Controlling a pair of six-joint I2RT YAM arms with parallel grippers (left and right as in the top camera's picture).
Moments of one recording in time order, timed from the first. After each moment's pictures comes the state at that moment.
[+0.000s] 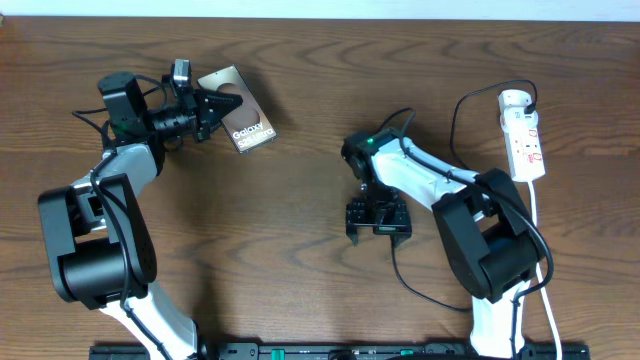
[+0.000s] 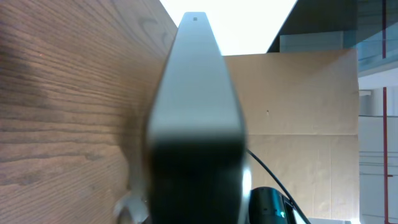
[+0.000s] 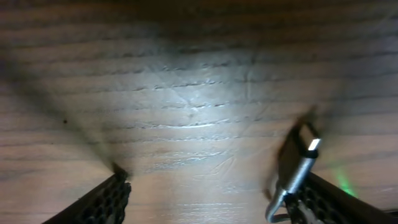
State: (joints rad) left arm 0.23 1.94 1.07 0.38 1.36 -1.01; right arm 0.57 2.08 1.34 -1.17 -0.21 0.59
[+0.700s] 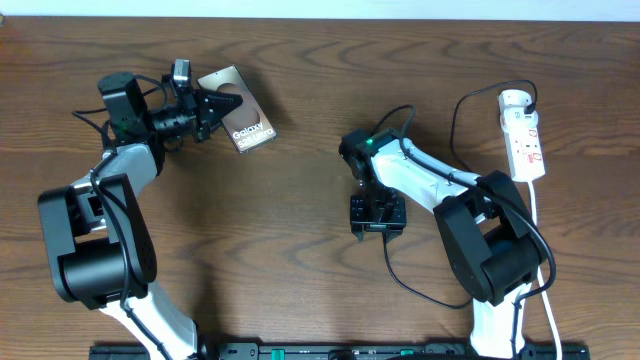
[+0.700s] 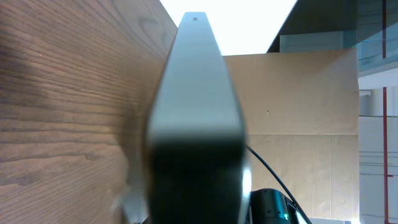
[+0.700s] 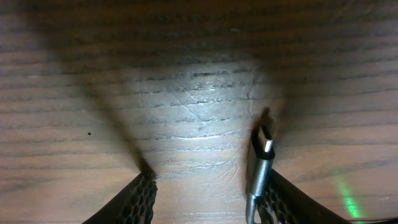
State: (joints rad) left arm 0.23 1.94 1.07 0.38 1.36 -1.01; right arm 0.57 2.06 1.34 -1.13 -0.18 0.61
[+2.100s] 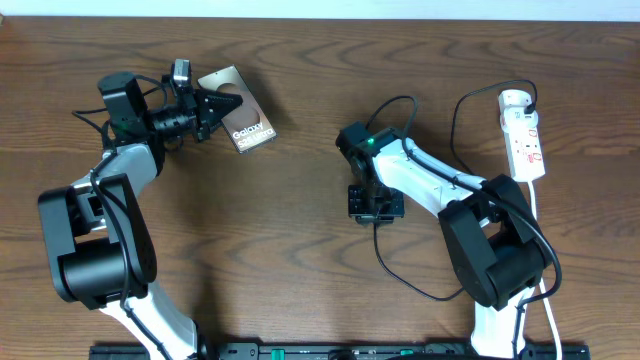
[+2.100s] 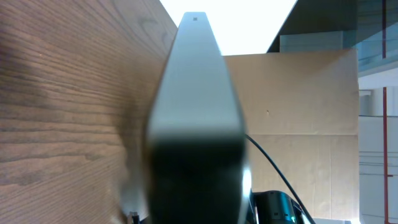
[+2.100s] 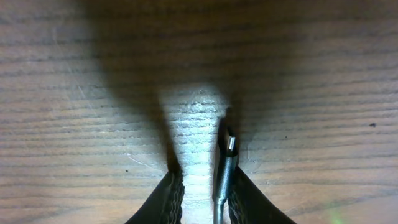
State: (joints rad) left arm 0.23 1.94 1.07 0.38 1.36 -1.01; right arm 0.57 2.04 1.34 -1.03 -0.10 0.60
